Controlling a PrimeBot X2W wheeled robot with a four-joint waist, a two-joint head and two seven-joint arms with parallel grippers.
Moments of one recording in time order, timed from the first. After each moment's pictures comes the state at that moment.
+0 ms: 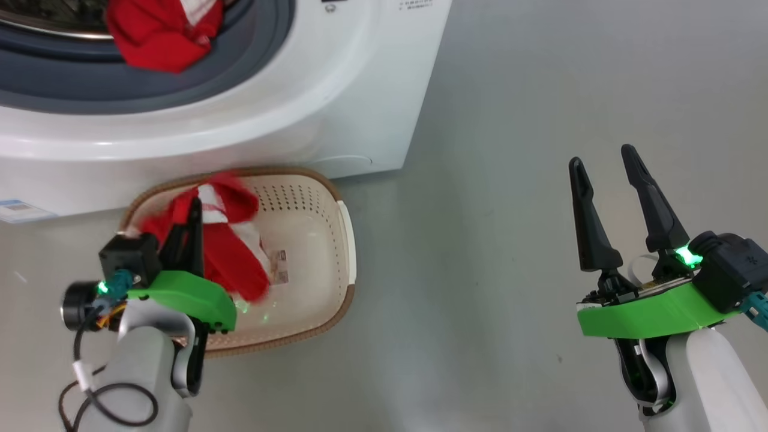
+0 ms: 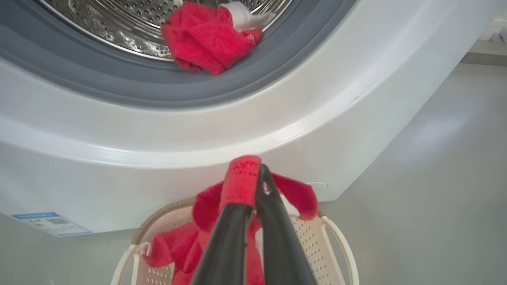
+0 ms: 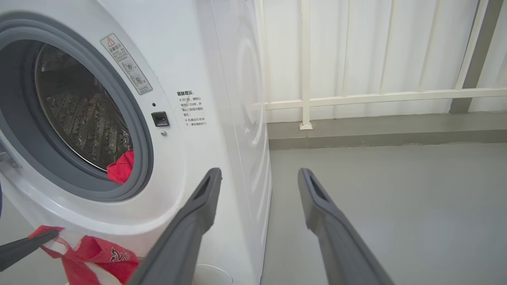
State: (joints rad) left arm -0.55 0.12 -0.12 0.62 -0.26 -0.01 -0.25; right arm -0.24 -0.05 0.04 0.03 0.31 0.12 -0.26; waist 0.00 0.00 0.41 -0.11
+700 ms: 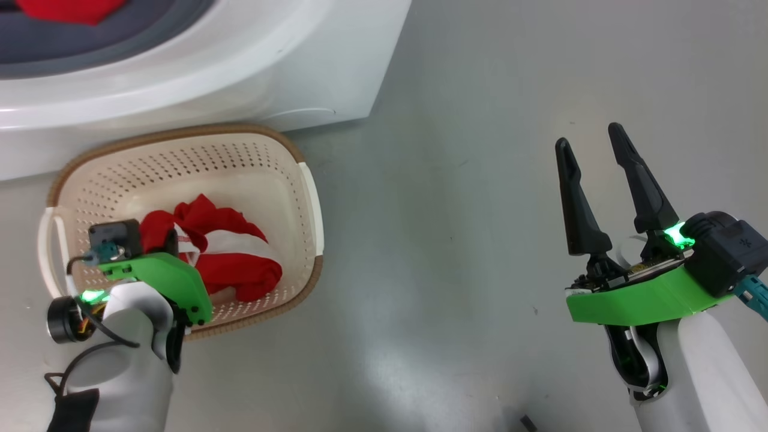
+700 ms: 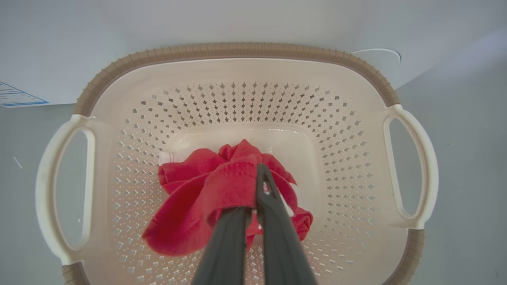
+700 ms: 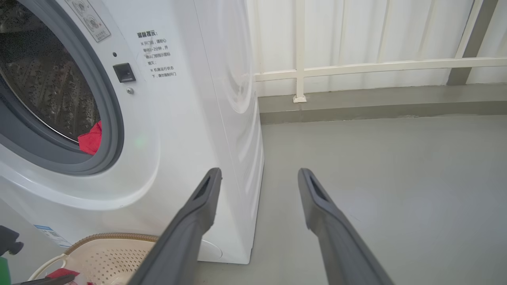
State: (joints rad) left arm -0.83 0.09 -0.08 1.25 -0.28 -0.04 -0.19; right arm -0.30 -0.05 0.08 0.03 0.32 0.12 -0.26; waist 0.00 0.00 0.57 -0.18
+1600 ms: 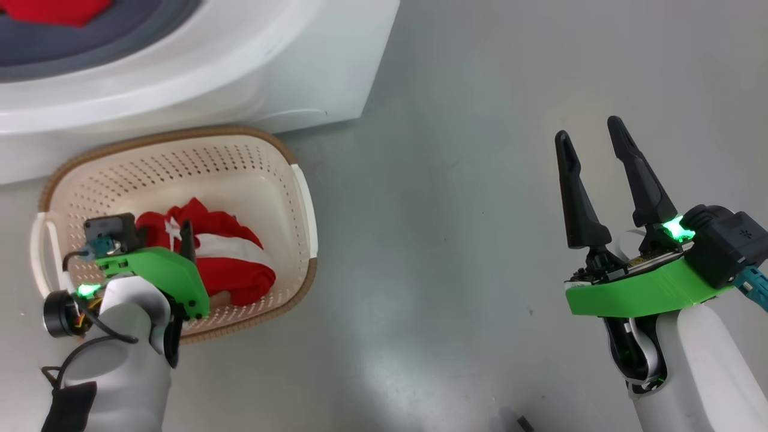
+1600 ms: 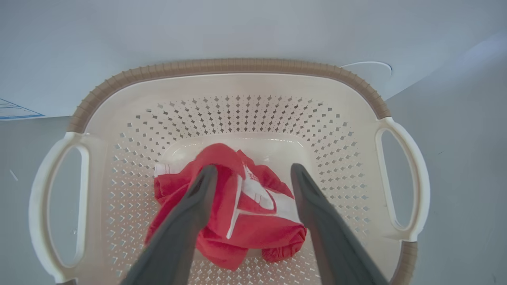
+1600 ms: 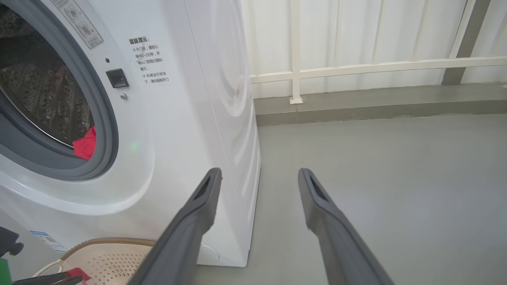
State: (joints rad) left arm -0.87 0.10 -0.11 1.30 -0.31 -0.04 -0.21; right arm -0.32 -0.05 0.08 0.05 0.34 0.12 -0.26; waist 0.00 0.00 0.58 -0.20
